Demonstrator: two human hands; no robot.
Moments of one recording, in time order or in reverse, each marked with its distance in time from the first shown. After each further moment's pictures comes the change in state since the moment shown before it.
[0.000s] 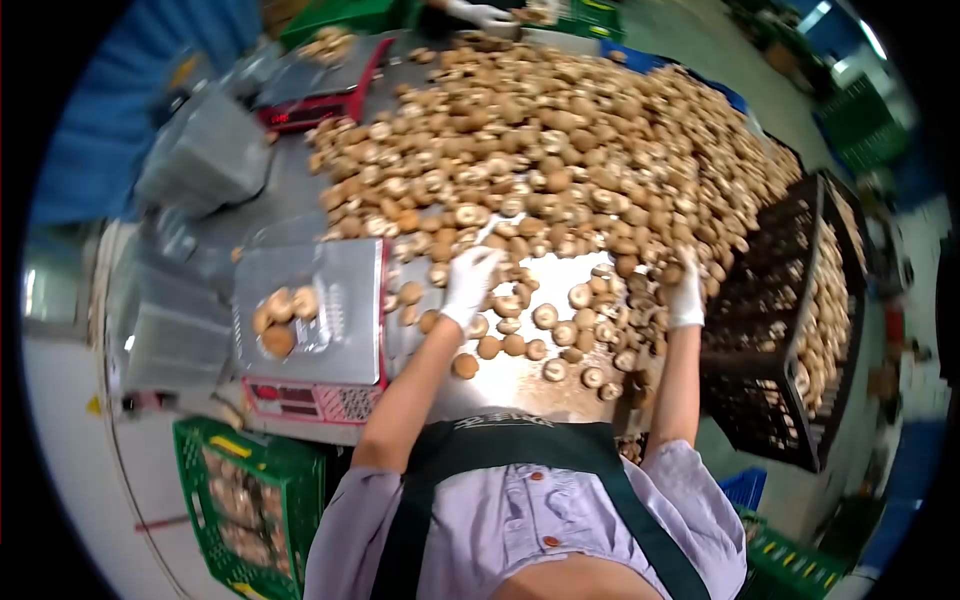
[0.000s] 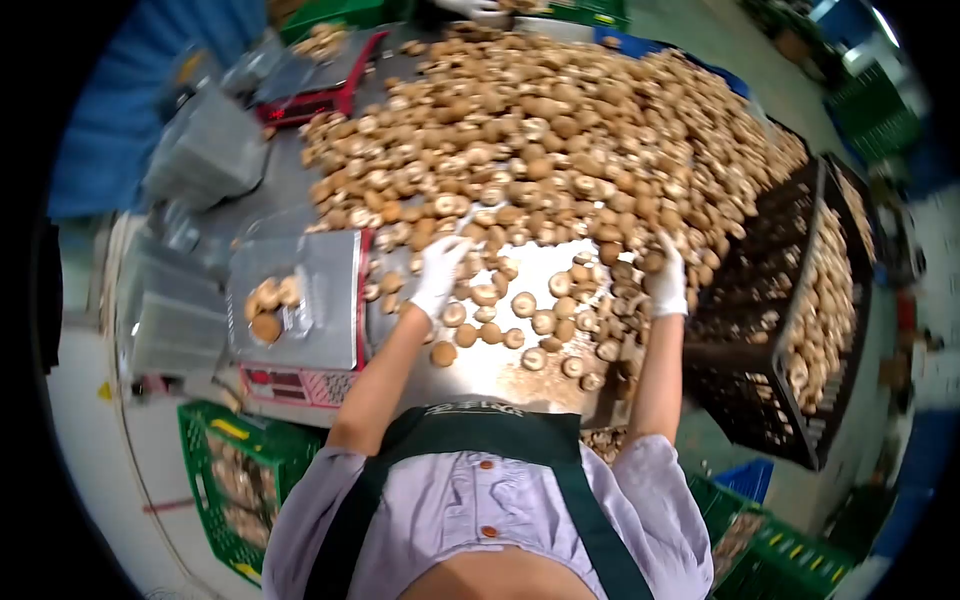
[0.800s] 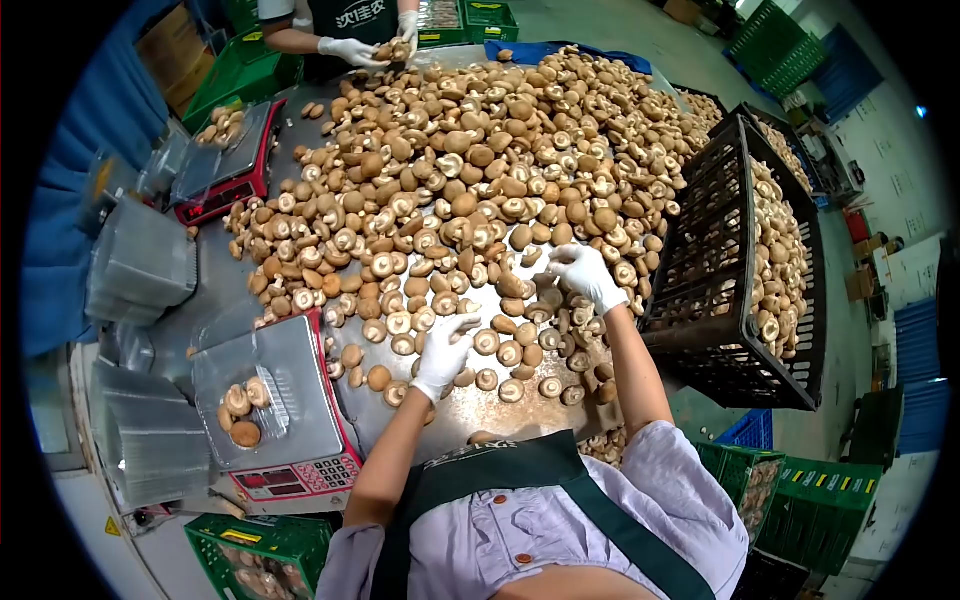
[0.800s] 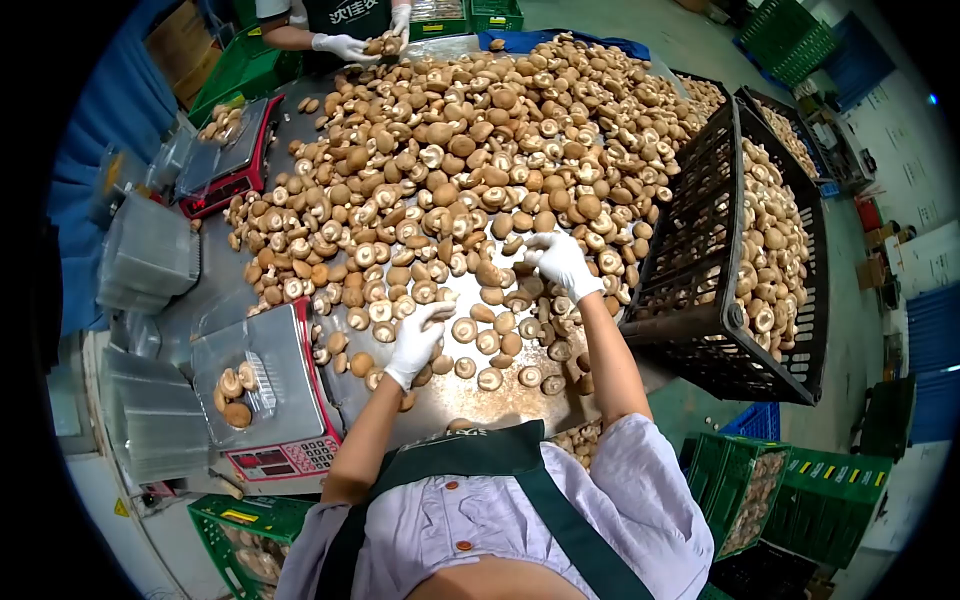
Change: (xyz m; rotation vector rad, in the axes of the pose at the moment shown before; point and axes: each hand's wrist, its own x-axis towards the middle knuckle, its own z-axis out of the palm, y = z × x) left_hand -0.035 -0.019 0.038 0.108 -0.404 -0.023; right_hand -0.004 -0.074 0.064 -0.626 -0.213 0.175
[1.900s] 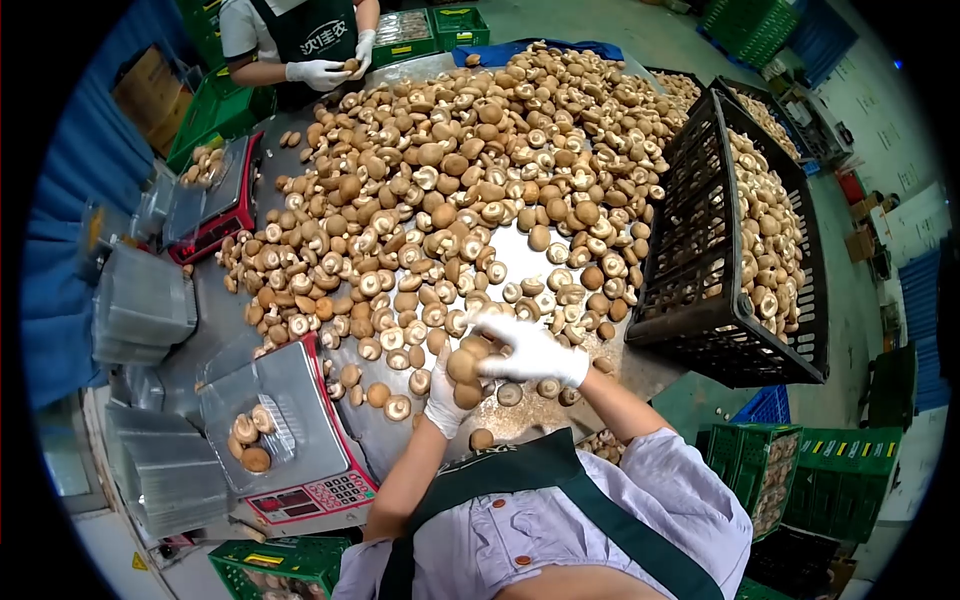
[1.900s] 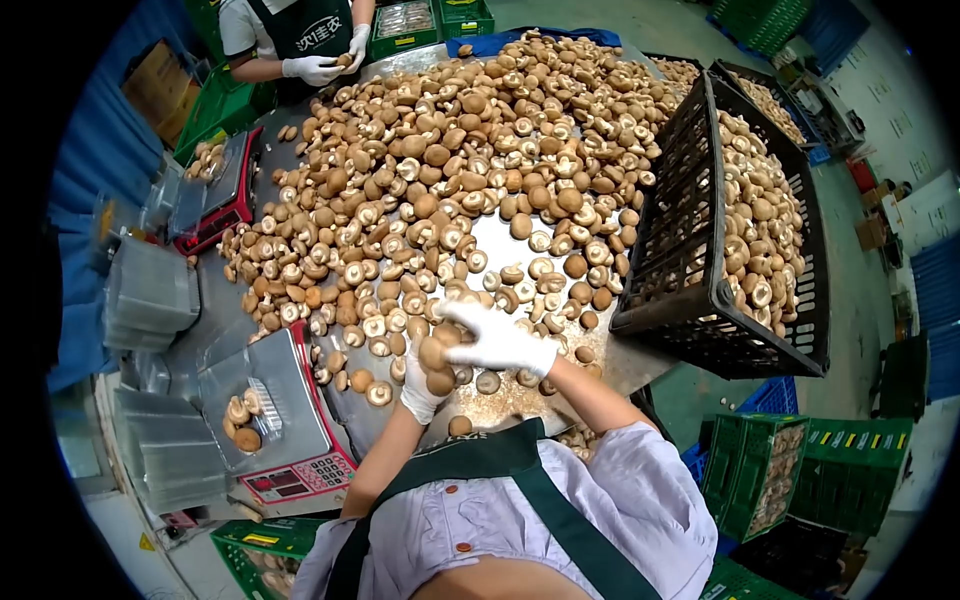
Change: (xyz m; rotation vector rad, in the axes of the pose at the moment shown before) left_hand -0.022 -0.014 0.027 -1.206 -0.190 -0.401; right_hand -0.095 -0.075 0.042 0.132 -0.372 -0.403
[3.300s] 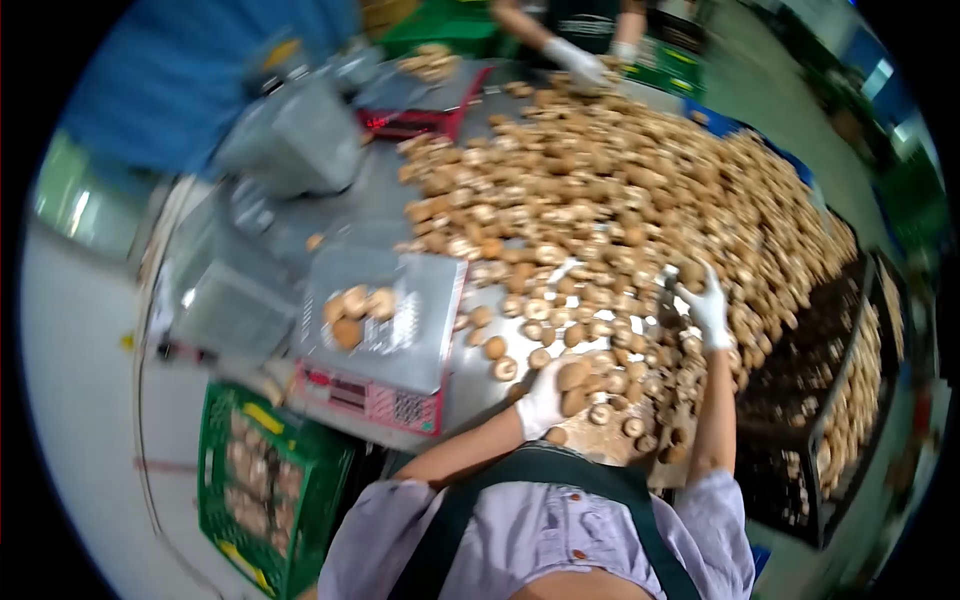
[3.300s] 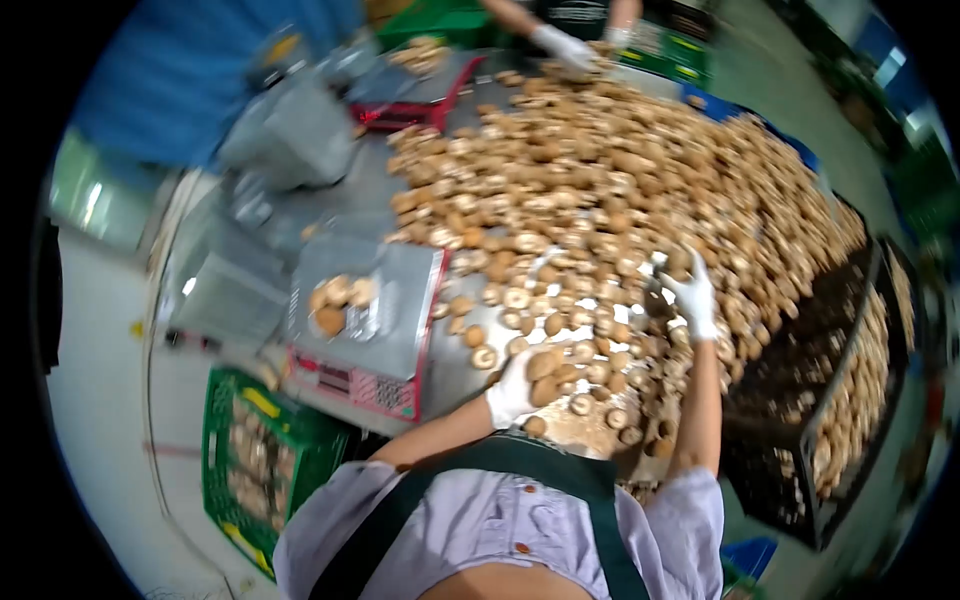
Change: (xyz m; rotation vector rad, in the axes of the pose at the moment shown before) left_hand -0.052 0.008 0.034 -0.061 -0.044 0.199; right_hand 0.097 0.134 -0.085 -0.036 0.520 0.037
